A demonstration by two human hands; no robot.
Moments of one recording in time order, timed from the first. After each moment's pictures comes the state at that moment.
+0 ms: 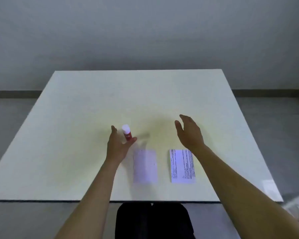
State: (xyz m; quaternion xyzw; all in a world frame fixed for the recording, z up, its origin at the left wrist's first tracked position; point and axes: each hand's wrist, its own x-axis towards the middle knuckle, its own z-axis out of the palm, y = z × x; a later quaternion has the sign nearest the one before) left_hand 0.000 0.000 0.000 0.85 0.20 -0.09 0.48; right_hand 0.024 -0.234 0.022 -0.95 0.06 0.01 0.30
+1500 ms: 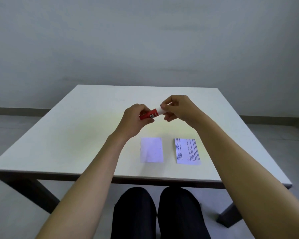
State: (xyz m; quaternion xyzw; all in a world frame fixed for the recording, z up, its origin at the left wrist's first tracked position) left_hand -0.047 -0.013 0.056 0.89 -0.13 0.12 0.41; right_hand -0.033 -0.195 0.093 -0.82 -0.11 0.03 0.56
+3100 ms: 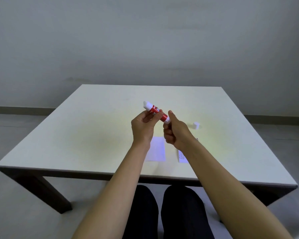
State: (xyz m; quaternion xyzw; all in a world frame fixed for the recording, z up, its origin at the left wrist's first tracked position) left_hand -0.063 -0.059 0.027 0.61 0.02 0.15 0.78; right_hand -0.054 -0.172 0.031 -0.63 0.10 0.14 0.76
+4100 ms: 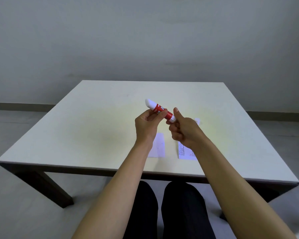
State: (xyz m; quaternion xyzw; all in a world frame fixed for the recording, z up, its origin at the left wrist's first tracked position) left_hand -0.065 -0.069 0.019 0.62 0.02 0.13 0.78; right_hand -0.059 -0.198 0.028 -0.62 0.04 0.14 0.77
